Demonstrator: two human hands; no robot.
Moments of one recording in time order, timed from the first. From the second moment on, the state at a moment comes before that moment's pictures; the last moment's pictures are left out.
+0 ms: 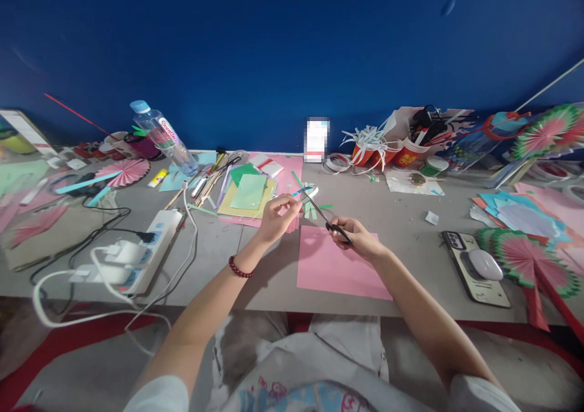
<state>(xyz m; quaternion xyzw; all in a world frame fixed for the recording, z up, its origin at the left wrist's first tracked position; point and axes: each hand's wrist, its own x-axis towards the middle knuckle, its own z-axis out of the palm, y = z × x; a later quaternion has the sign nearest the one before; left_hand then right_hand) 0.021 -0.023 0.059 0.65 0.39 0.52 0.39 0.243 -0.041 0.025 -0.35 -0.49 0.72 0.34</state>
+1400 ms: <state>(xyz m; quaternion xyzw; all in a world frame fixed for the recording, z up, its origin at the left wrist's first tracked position) 0.027 -0.019 0.044 0.59 0.40 0.43 0.56 0.268 -0.018 0.039 -0.48 -0.50 0.48 0.53</state>
